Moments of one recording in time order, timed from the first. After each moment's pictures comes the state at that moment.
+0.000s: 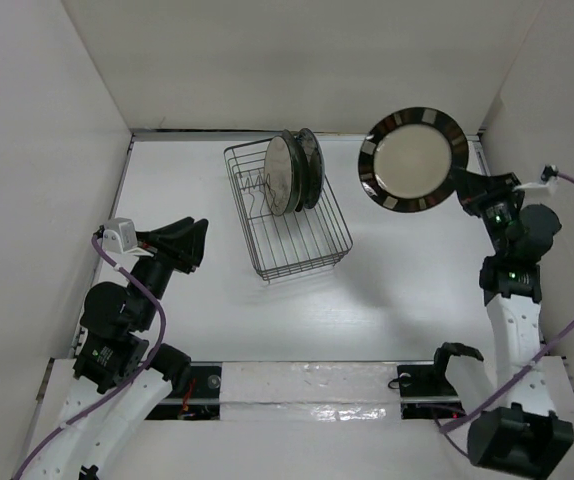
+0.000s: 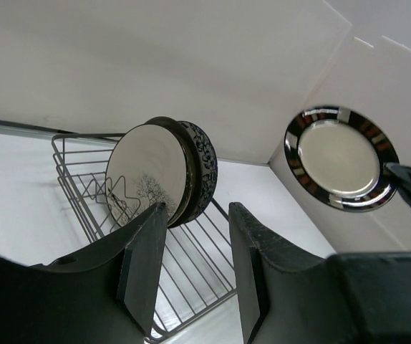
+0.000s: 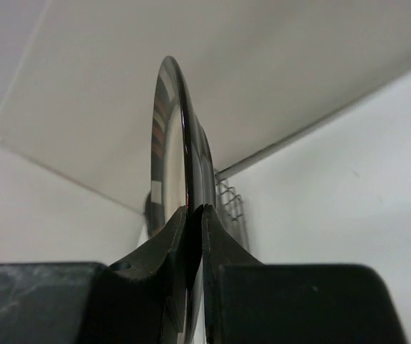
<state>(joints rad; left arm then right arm) -0.49 0.34 0.69 -0.12 -0.14 -0.44 -0.30 0.80 0.71 0.25 -0.41 0.91</state>
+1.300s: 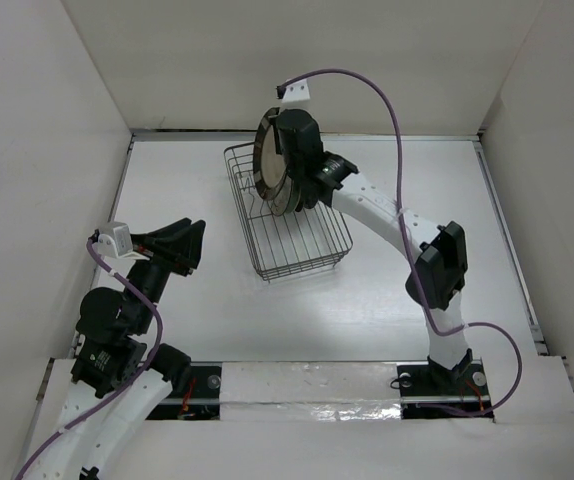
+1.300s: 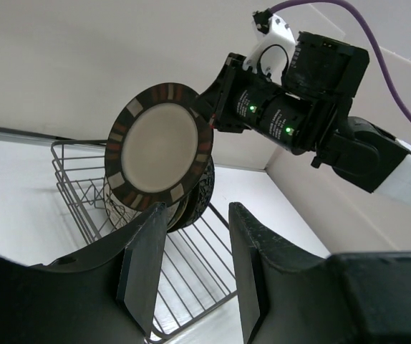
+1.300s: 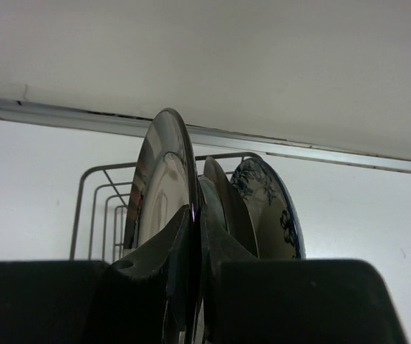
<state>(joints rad) -0.49 0.31 0.69 -0.12 -0.14 -0.44 0.78 2.03 2.03 -0.14 0.65 0.10</state>
